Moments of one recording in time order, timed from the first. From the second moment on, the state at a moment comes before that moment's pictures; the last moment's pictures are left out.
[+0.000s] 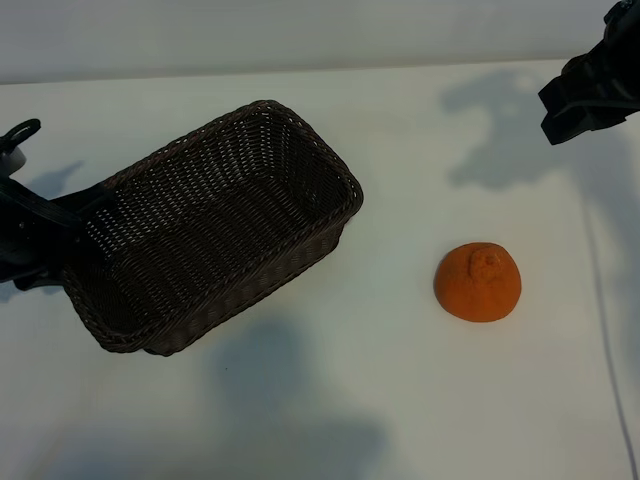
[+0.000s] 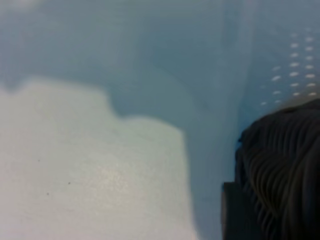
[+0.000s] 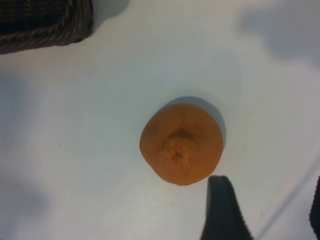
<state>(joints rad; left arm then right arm) 0.06 1.65 -0.83 -0.27 0.53 -0.28 0.06 1.55 -1.40 0.26 1.16 -0.30</state>
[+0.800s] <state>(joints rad) 0.06 1.65 -1.02 -0.32 0.82 -0.17 0.06 1.55 -1.40 0.26 1.15 -0.30</state>
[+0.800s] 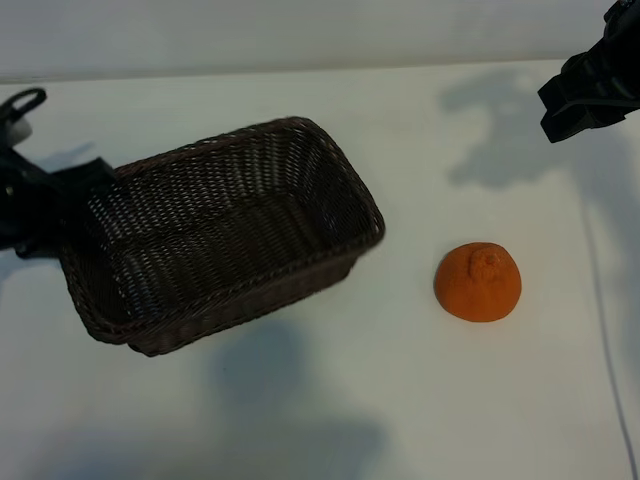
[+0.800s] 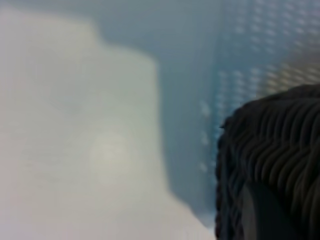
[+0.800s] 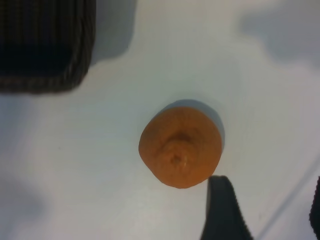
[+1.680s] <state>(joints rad) 0.06 1.71 -1.39 -0.44 1.16 0.21 0.06 1.55 -1.40 0.26 1.15 -0.30</state>
